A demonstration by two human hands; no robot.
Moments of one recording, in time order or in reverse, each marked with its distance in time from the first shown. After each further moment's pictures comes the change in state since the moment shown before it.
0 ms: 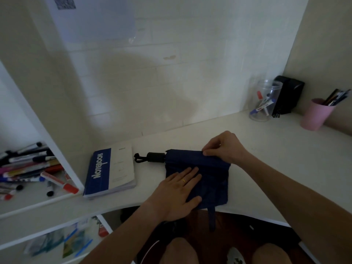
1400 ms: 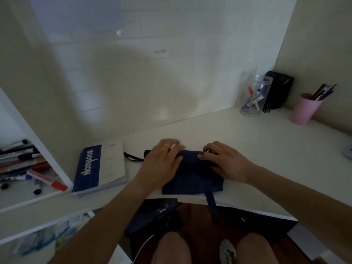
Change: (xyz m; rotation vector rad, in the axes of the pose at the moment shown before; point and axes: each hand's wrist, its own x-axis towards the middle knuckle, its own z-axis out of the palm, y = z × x) left_hand 0.030 -0.021 -0.041 0.000 0.541 0.017; right_hand -0.047 0.049 -0.001 -0.656 0.009 -0.731
